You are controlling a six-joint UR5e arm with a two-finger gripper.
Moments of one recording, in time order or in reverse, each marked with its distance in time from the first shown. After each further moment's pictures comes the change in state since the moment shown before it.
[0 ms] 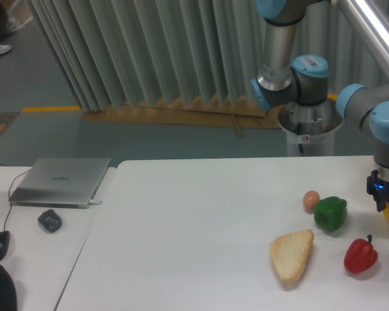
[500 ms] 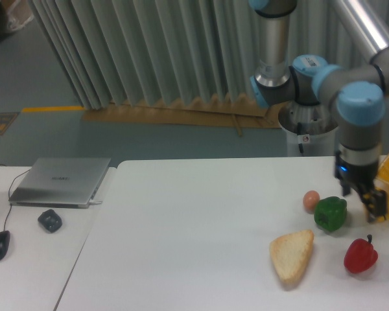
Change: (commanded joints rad) arm -0.120 0.178 0.023 -0.328 -0.136 0.006
